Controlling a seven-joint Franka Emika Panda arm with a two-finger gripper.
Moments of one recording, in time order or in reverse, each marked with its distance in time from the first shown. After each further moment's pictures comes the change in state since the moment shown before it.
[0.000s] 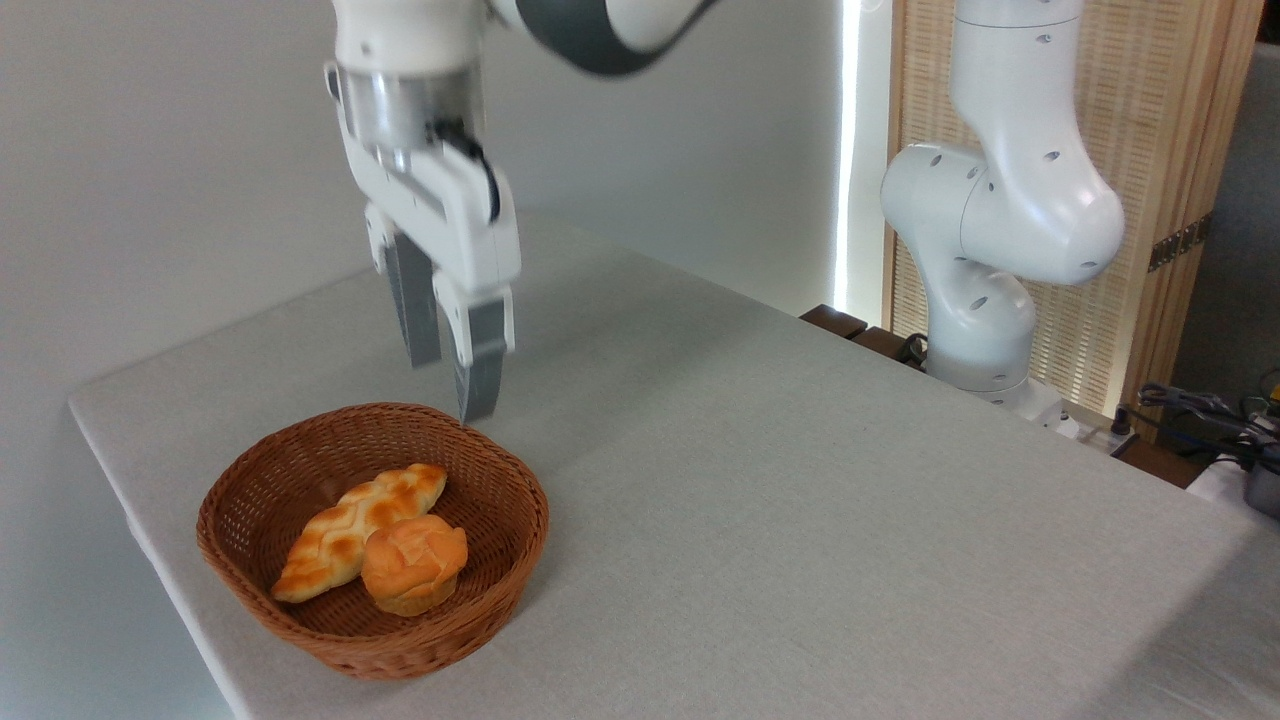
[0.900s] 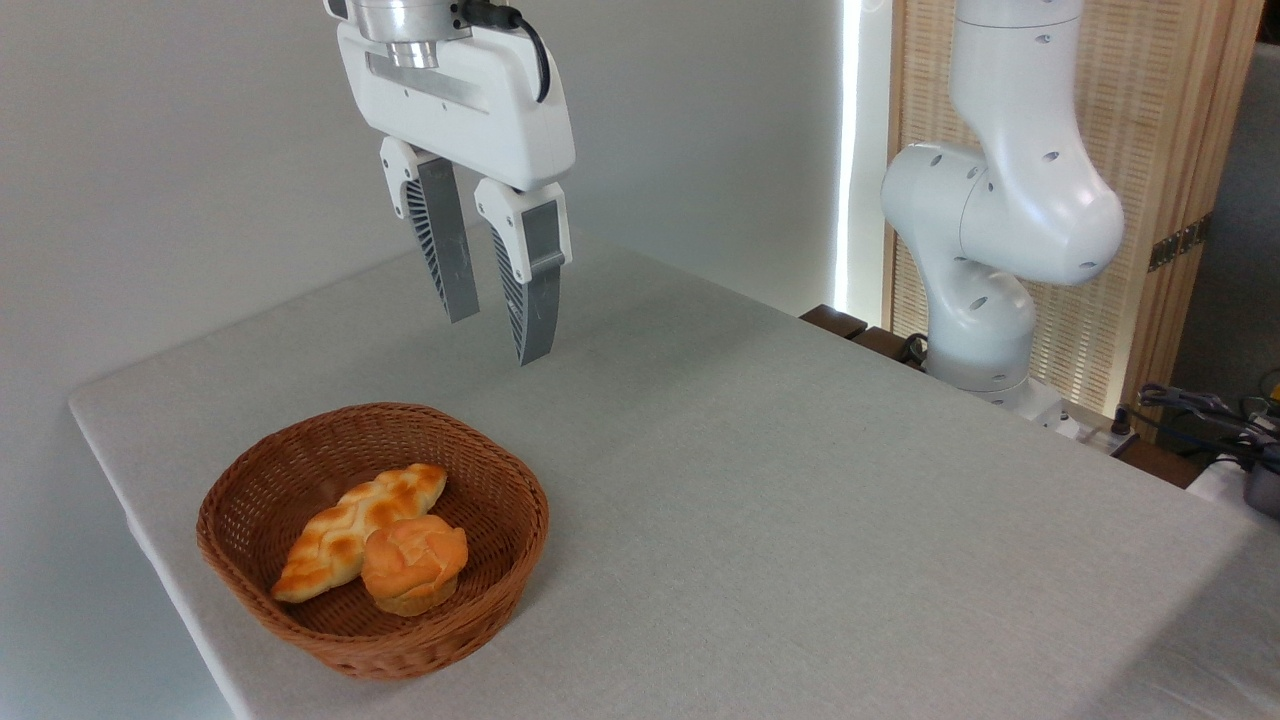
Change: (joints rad) arm -0.013 0.002 0.051 0.149 0.093 -0.220 -0.073
